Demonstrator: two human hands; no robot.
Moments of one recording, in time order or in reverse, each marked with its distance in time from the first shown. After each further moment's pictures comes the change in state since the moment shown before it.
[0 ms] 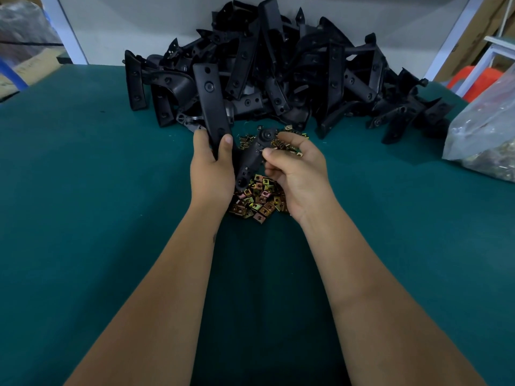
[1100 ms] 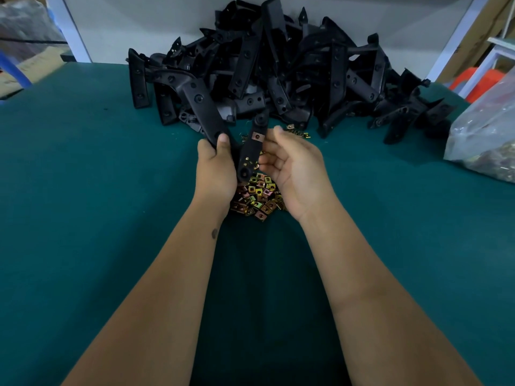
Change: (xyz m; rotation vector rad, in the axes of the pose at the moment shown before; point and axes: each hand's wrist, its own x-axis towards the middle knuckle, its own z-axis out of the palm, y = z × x) left_hand 0.000 0.009 0.002 -0.202 -0.026 -0.288; right_hand -0.005 -0.005 0.007 0.062 -0.122 0.012
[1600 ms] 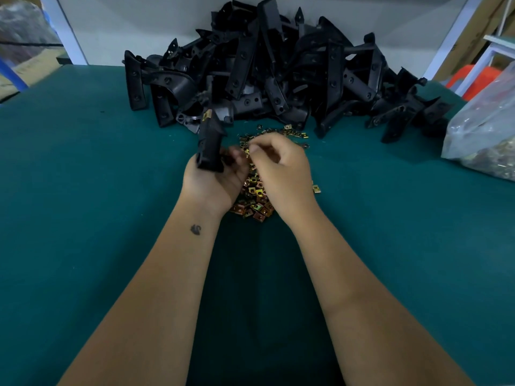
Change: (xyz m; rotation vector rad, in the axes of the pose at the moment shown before) left_hand -0.004 0.013 -0.006 -1.034 -0.198 -0.437; right_hand -0.004 0.014 0.007 -0.698 0.071 -0.334
